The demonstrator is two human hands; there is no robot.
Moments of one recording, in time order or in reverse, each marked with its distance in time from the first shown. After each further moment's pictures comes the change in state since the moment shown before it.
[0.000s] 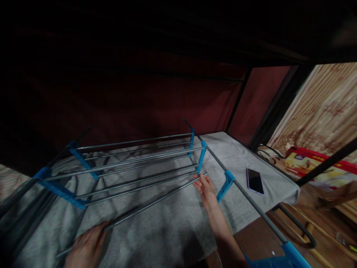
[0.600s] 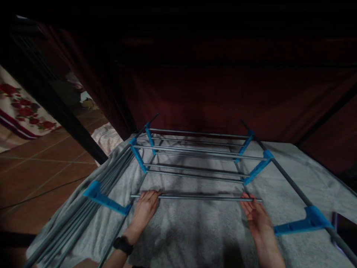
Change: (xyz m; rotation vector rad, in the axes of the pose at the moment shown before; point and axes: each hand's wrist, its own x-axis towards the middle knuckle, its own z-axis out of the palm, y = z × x) left_hand 0.012 0.056 -0.028 0.129 -0.257 -0.105; right_hand 0.033 0.030 -0.083 -0.274 0.105 0.073
